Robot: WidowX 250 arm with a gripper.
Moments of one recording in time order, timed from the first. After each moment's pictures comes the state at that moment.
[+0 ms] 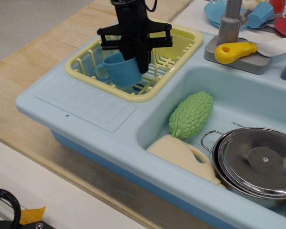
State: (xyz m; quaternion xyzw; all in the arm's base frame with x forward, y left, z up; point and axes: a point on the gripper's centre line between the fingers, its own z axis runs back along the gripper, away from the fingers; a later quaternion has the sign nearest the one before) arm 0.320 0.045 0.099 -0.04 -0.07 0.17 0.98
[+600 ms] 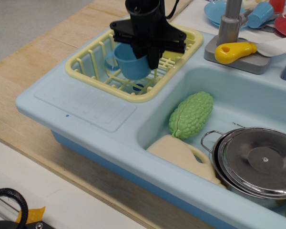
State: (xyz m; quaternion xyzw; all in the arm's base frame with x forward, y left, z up) arm 0.325 0.030 0.099 0.02 -0.20 0.10 0.98
